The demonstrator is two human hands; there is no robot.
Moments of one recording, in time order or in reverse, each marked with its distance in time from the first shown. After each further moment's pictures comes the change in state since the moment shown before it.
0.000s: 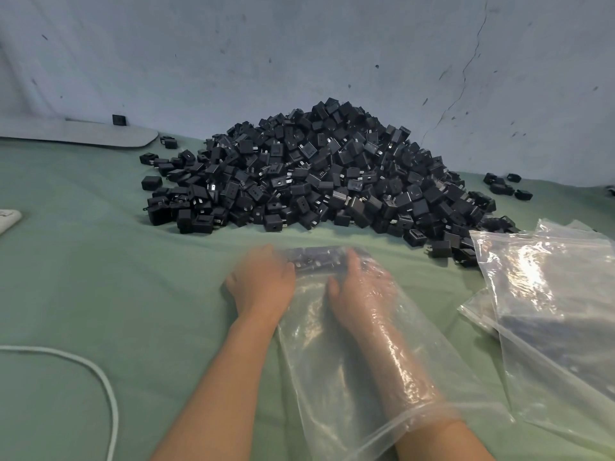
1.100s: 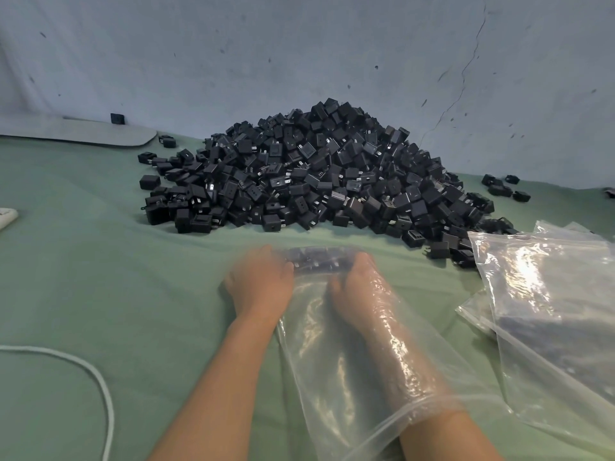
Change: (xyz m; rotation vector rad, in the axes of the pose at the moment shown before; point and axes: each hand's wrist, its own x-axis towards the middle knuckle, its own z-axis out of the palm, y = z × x) left_hand -0.002 0.002 -0.001 -0.002 -0.002 -0.002; right_hand 0.007 0.000 -0.017 -0.137 0.031 0.012
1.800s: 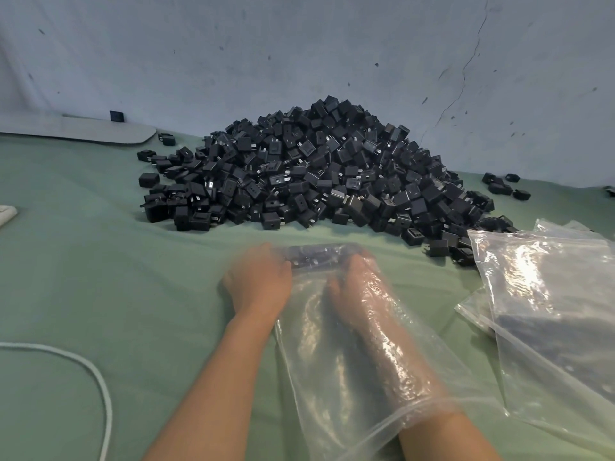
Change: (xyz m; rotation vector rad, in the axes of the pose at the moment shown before) left_hand 0.000 0.000 0.000 0.009 -0.009 0.001; right_hand -0.006 -0.008 -0.013 -0.251 -0.098 -0.060
